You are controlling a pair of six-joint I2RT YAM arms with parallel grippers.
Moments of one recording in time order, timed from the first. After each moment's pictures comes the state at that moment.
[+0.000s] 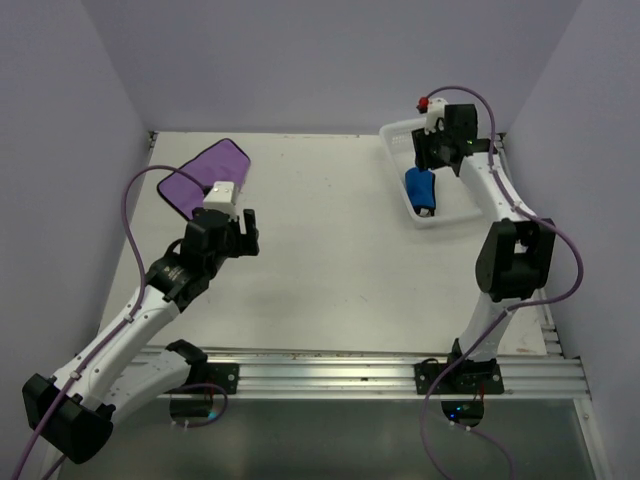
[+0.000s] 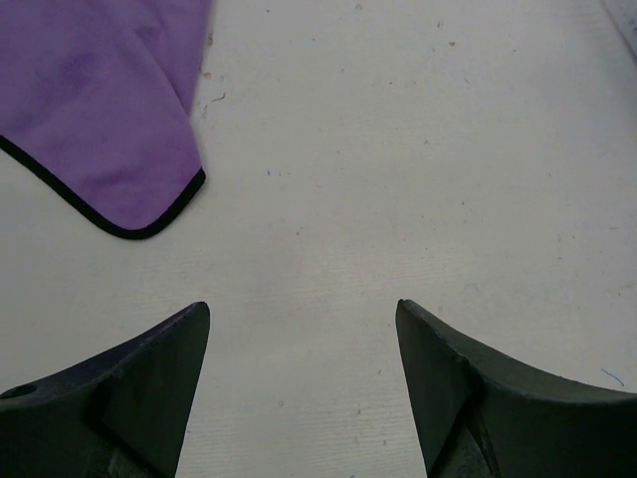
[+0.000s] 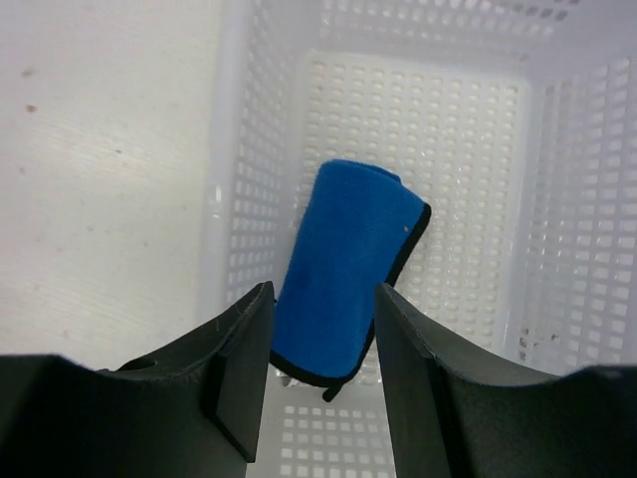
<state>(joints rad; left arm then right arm) -0.51 0.90 0.81 -0.43 -0.32 -0.30 0.06 1.90 1.69 -0.52 -0.10 -0.21</state>
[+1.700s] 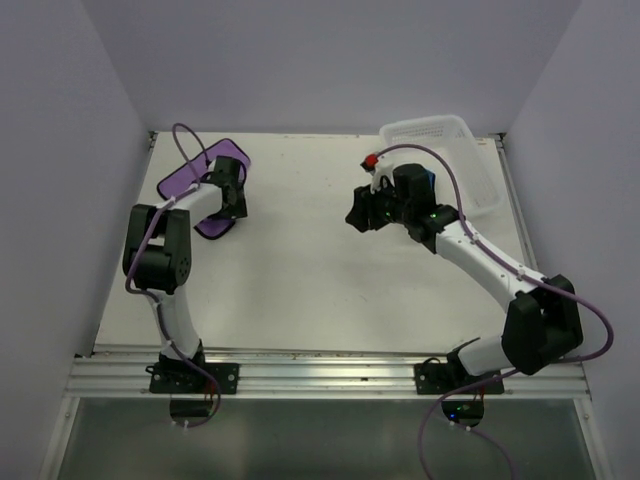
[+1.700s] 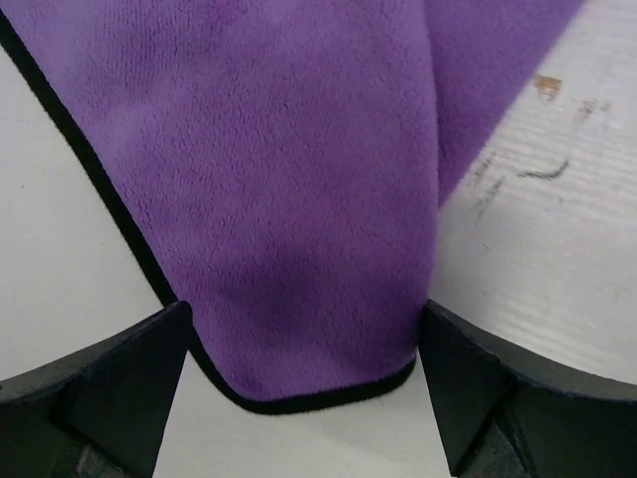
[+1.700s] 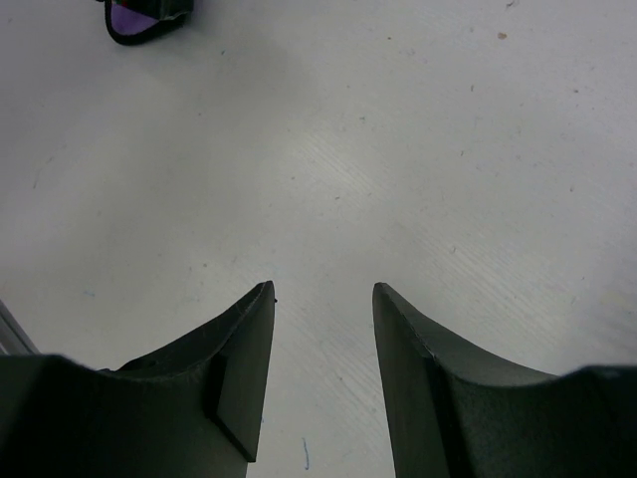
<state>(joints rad) -0.16 1.93 1.29 -0.43 -0.45 -0.29 0.47 1.42 1.07 -0.21 -0.31 0.12</state>
